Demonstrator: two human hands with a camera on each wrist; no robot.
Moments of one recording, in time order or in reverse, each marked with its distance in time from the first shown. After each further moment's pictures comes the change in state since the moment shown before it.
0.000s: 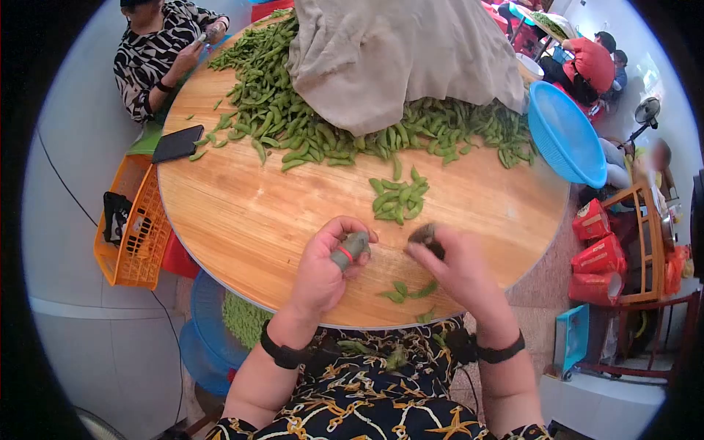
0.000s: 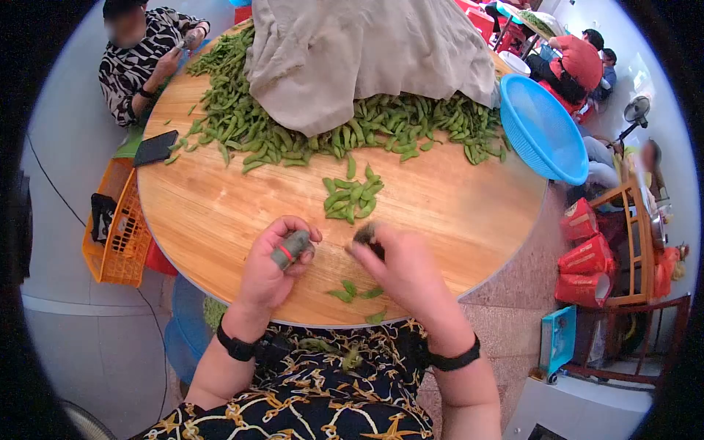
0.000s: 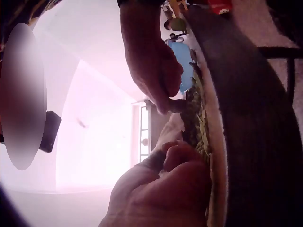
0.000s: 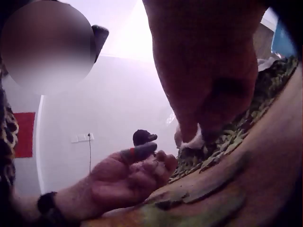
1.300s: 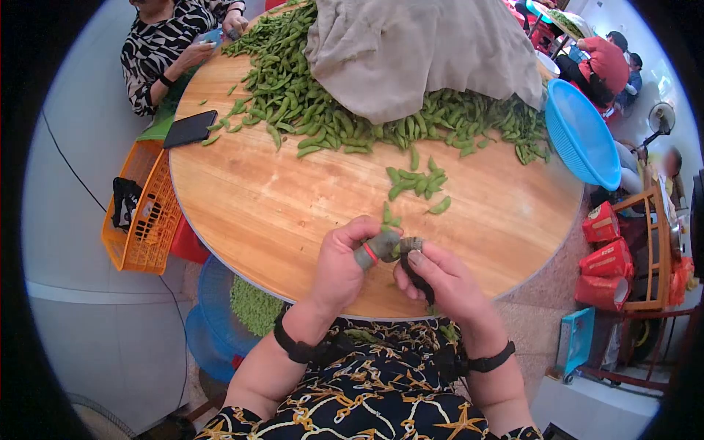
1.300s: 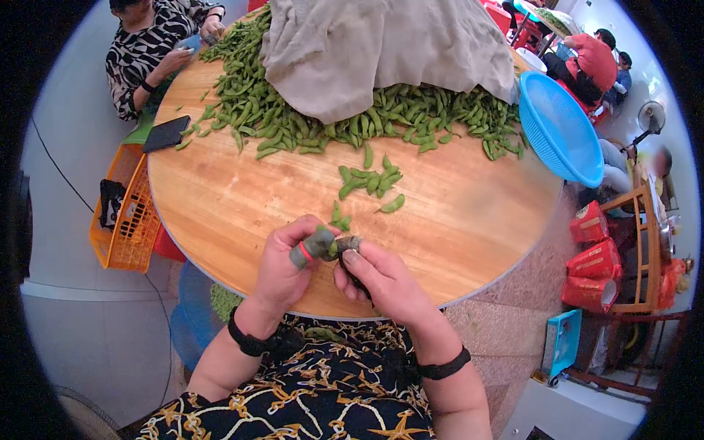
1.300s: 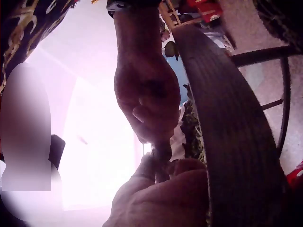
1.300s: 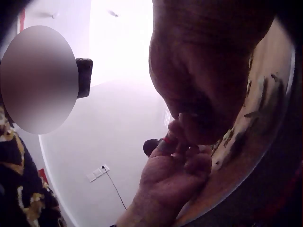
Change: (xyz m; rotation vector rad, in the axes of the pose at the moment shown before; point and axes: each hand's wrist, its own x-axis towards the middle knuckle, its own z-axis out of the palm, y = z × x) left_hand -0.004 -0.013 0.001 0.080 -0.040 0.187; right_hand -0.012 -0.003 0.033 0.942 -0.242 0.273
